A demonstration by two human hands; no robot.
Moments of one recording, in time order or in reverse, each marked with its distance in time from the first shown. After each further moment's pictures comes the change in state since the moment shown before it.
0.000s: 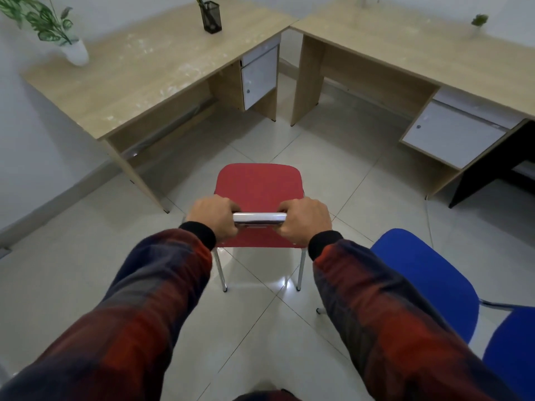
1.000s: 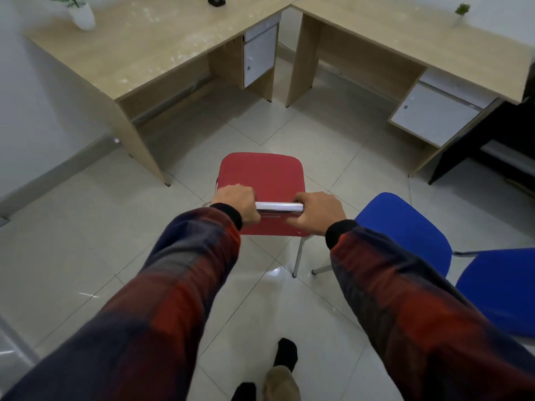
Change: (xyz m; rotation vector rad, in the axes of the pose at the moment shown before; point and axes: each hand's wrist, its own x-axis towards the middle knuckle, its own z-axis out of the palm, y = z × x) left_hand -0.120 0.016 0.012 -0.046 -0.176 -0.013; right_hand -0.126 -0.045 0.025 0.007 -0.078 0.047
